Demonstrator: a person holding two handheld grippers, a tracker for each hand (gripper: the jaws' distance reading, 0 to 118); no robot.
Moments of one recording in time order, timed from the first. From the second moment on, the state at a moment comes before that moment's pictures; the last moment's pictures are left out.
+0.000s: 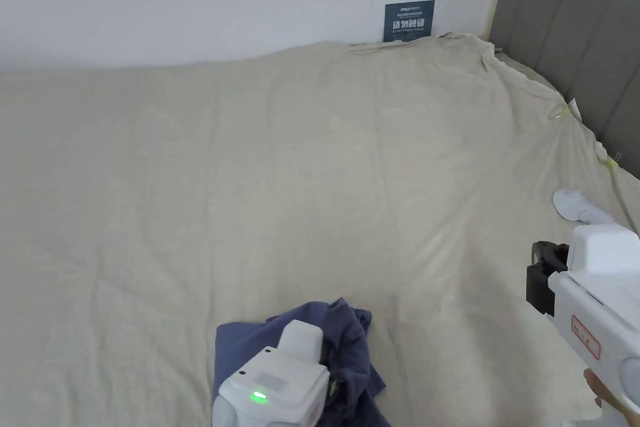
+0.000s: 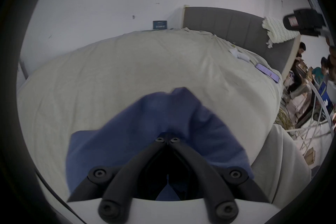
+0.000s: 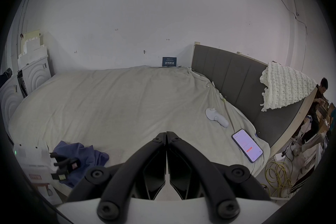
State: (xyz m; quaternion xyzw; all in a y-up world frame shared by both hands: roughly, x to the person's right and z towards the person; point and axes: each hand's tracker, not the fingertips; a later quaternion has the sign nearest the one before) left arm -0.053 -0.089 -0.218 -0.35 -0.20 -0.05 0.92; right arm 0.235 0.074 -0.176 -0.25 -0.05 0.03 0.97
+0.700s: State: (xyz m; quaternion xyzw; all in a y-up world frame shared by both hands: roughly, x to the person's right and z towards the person) left arm -0.004 -0.073 -0.194 -0.29 -0.25 -0.05 0.92; right arm 0.234 0.080 -0.172 -0.24 -0.06 0.03 0.97
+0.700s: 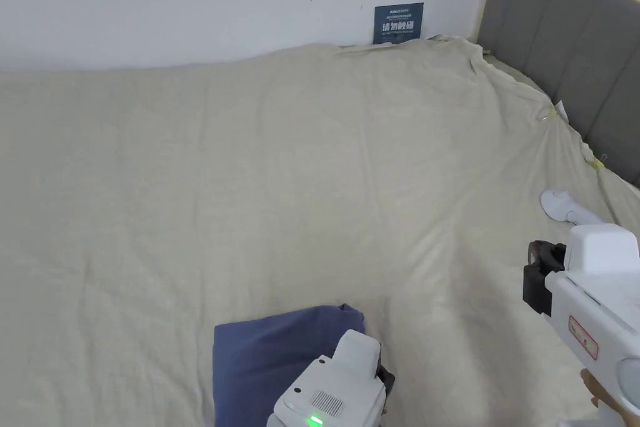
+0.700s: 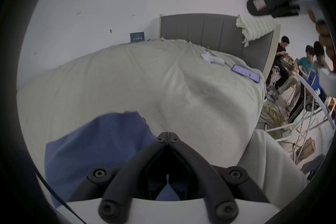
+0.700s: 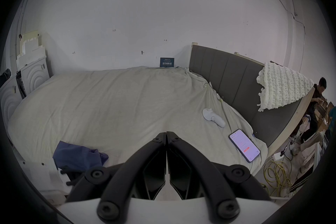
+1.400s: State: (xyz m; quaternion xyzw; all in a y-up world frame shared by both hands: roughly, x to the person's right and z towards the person) left arm -0.156 0.085 -0.217 -0.09 -0.08 -0.01 0.99; right arm 0.161 0.126 -0.182 -0.12 0.00 0.03 0.99
